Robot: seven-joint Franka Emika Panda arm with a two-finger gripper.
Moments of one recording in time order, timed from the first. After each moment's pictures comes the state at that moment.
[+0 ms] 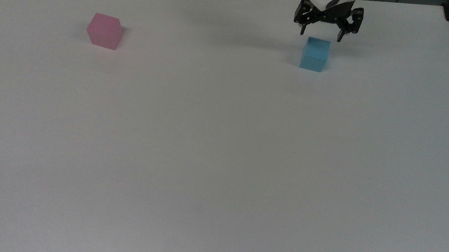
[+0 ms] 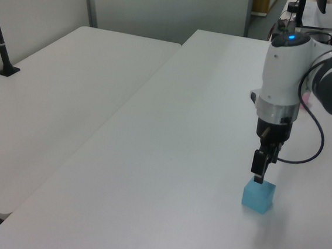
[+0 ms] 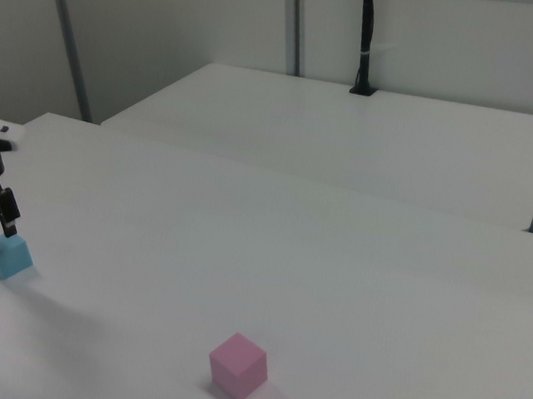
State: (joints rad) arm 0.23 0.05 0.41 -2.13 0.00 2.16 0.74
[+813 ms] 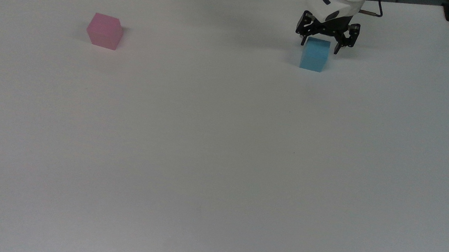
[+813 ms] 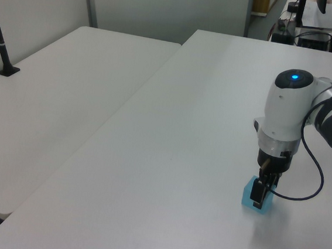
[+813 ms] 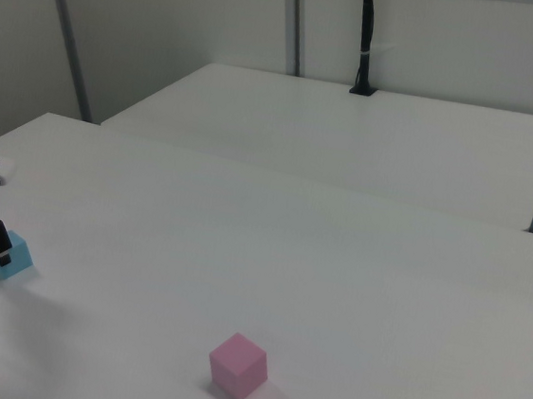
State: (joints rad) arm 0.29 0.13 0.41 -2.21 -0.10 2.33 0.93
